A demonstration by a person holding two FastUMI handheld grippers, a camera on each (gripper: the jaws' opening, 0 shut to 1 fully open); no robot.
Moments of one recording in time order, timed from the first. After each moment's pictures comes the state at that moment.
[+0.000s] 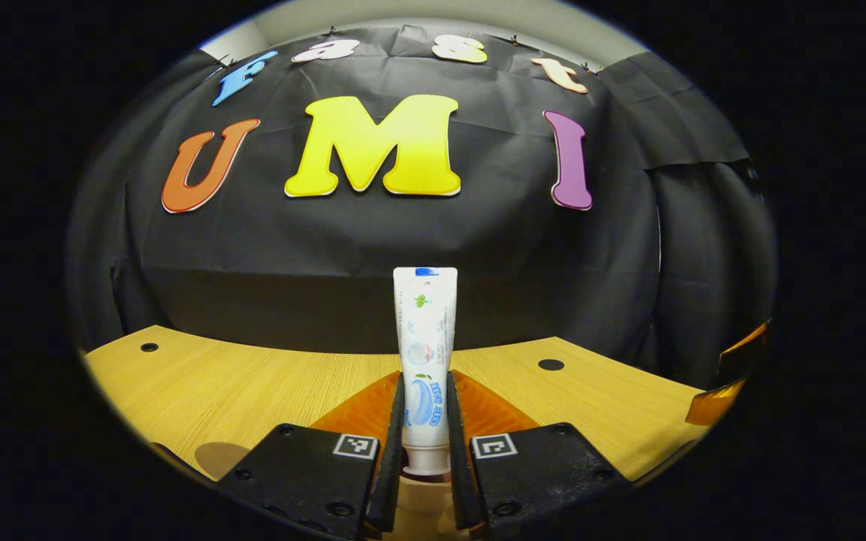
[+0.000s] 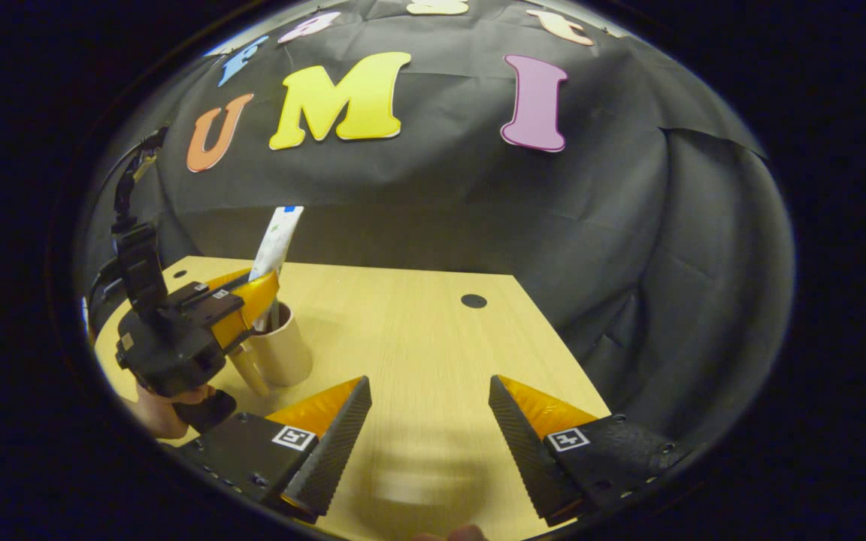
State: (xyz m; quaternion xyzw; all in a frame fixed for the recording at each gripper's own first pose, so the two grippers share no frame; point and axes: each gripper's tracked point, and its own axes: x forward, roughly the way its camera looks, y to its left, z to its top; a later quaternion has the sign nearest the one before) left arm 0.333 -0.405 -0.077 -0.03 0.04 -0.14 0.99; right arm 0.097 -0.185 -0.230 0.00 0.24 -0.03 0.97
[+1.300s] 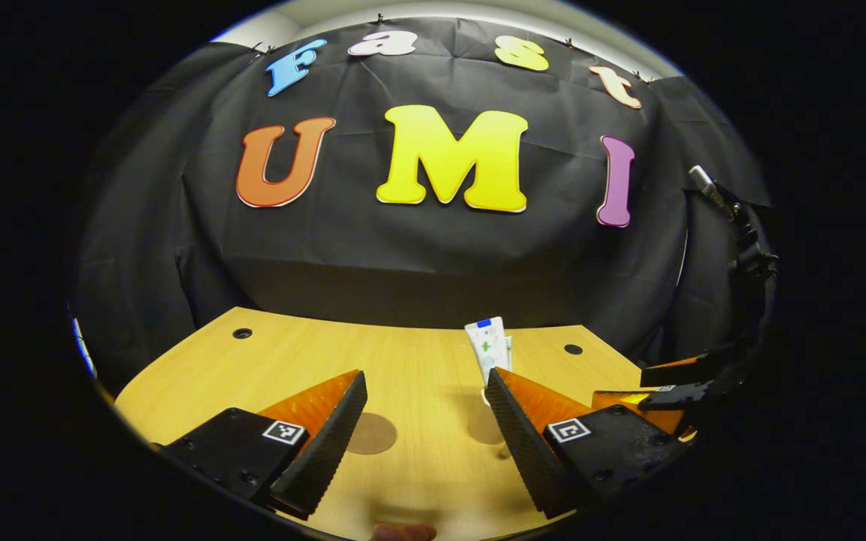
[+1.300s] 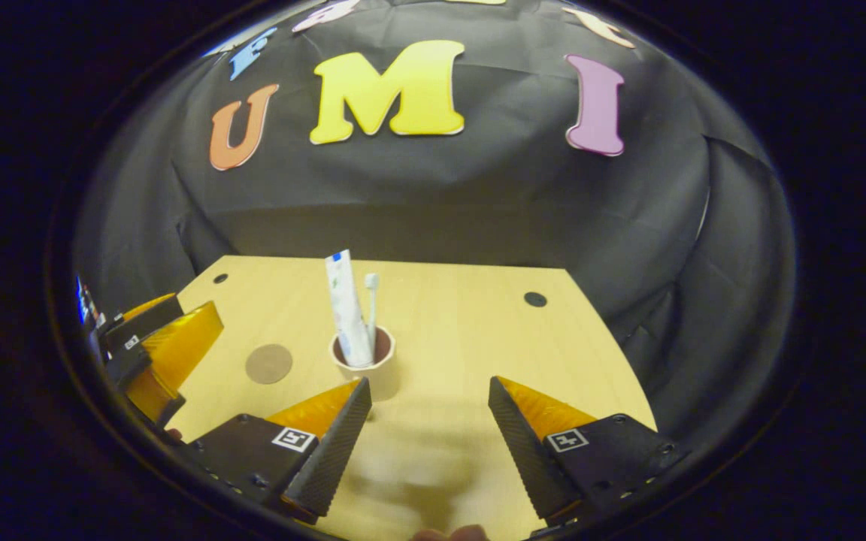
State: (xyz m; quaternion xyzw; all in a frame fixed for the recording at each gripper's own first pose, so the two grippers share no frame) left arm 0.215 -0.256 0.001 -0.05 0.14 -0.06 0.99; right arm 0.106 -0.059 -0.186 0.01 0.32 0.03 0.95
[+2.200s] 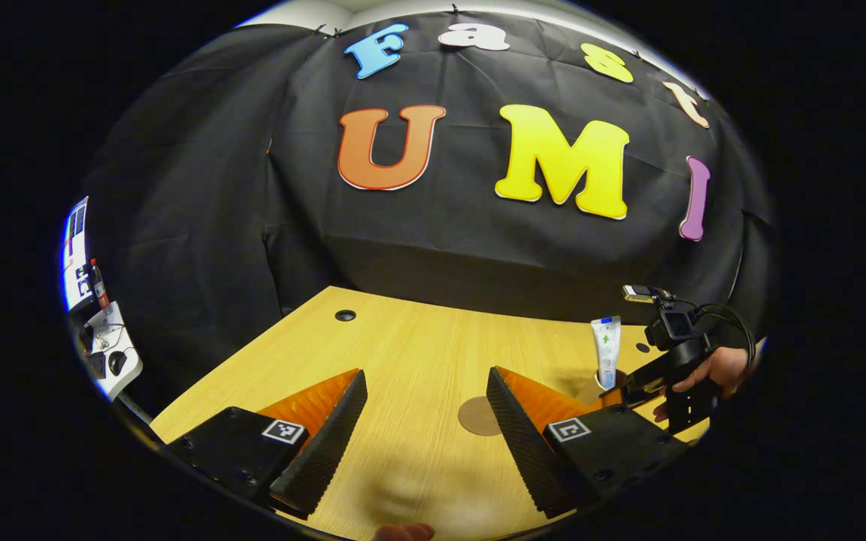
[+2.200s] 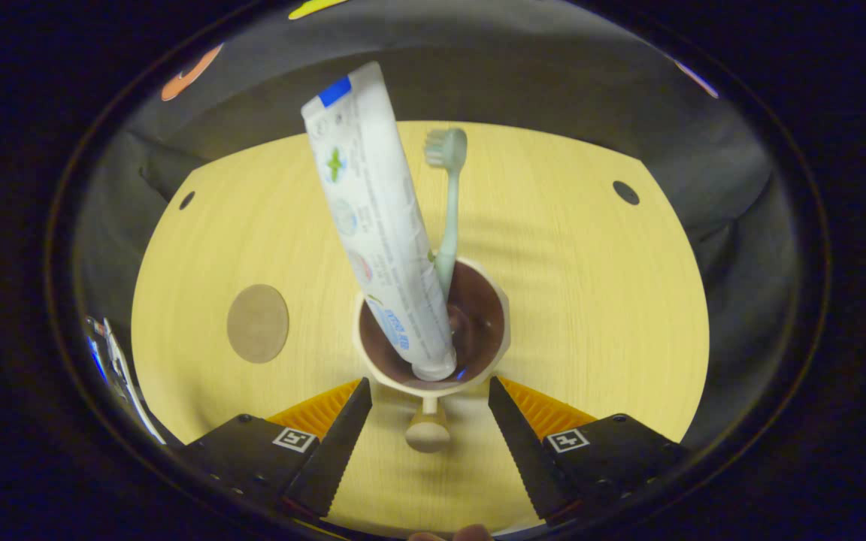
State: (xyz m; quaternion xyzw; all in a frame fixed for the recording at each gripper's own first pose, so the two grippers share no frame) left arm 0.189 -0.095 -0.006 -0.08 0.19 0.06 0.98; right arm 0.156 0.013 -0.305 0.01 0.60 0.01 0.80
